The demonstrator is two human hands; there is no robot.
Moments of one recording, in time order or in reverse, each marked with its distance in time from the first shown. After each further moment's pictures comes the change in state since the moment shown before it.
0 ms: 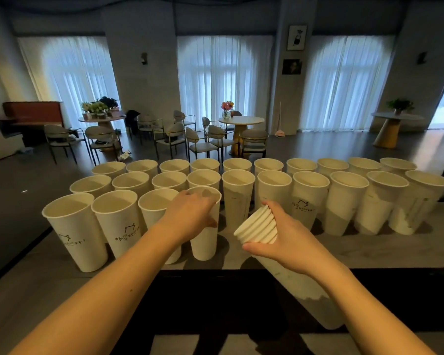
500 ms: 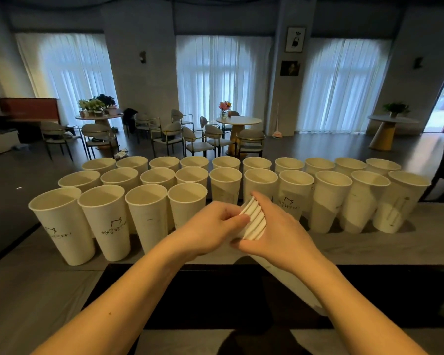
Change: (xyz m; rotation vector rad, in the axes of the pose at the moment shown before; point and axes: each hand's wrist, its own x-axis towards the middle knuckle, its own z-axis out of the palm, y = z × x) left_hand -0.031 0.076 -0.026 -1.145 -0.206 -0.033; right_hand -0.015 0.000 -0.012 -0.073 0.114 -0.101
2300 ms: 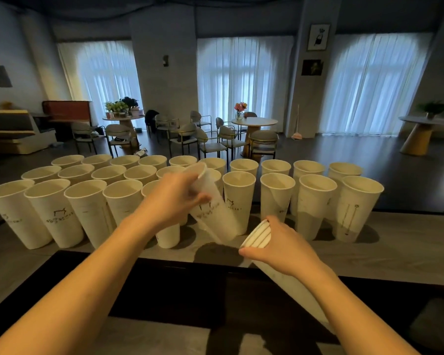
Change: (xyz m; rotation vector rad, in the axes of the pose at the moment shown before) left_hand 0.070 0.082 0.081 0.597 0.478 0.012; right_hand -0.021 0.172 -0.090 -0.068 -0.158 0.126
